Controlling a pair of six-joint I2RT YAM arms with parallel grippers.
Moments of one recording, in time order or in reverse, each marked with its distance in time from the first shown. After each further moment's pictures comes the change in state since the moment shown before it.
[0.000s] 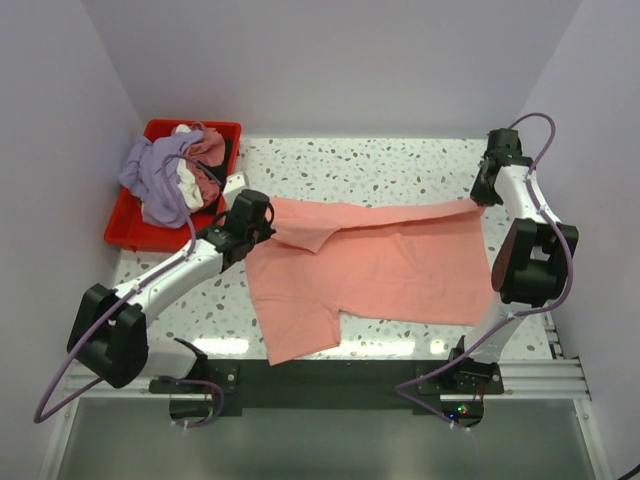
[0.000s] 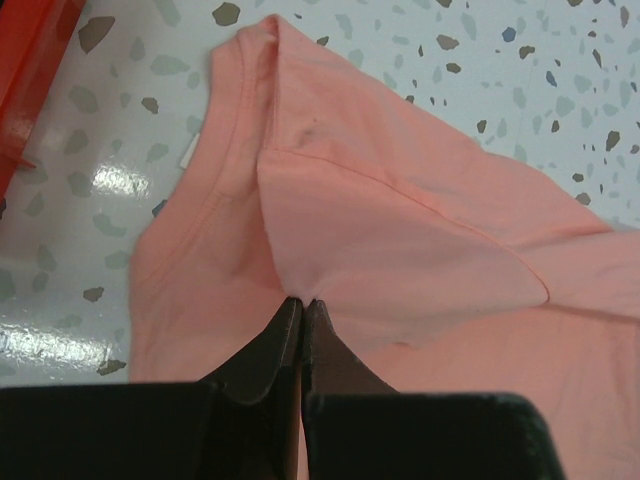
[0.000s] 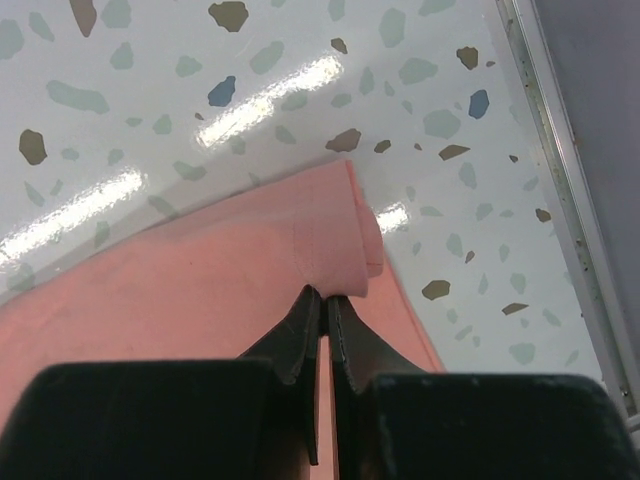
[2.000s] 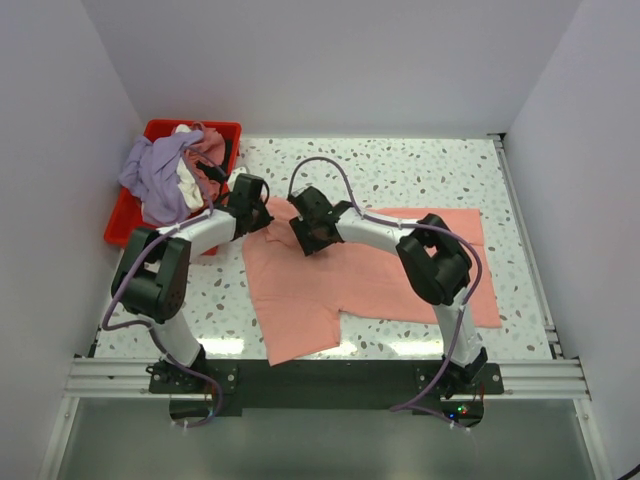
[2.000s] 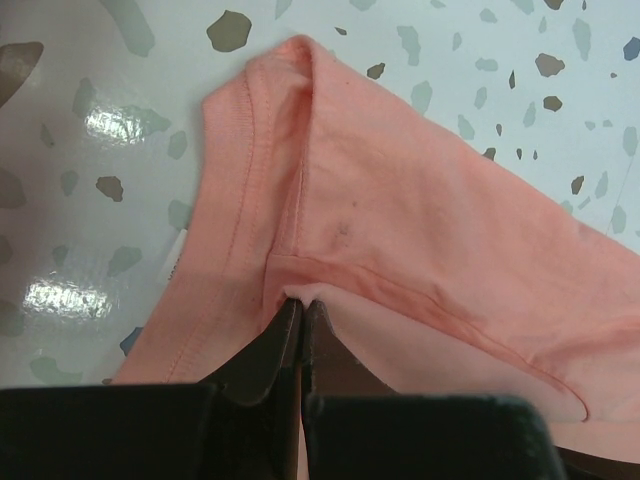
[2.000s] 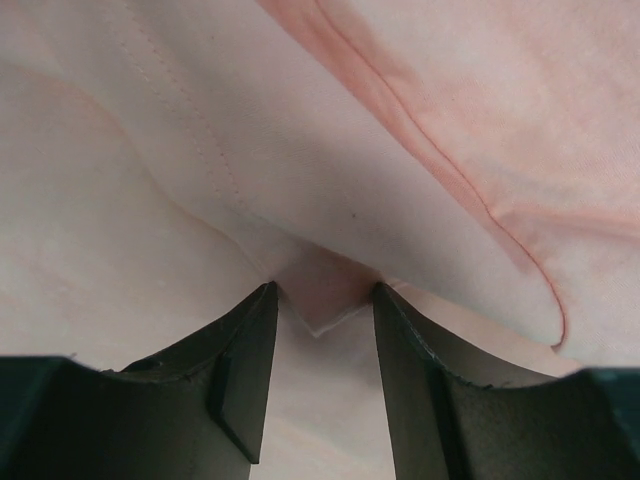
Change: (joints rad) left arm 0.188 0.397 0.124 0.160 0.224 0.067; right arm 0.966 0.265 0.006 0.247 -0.140 0.011
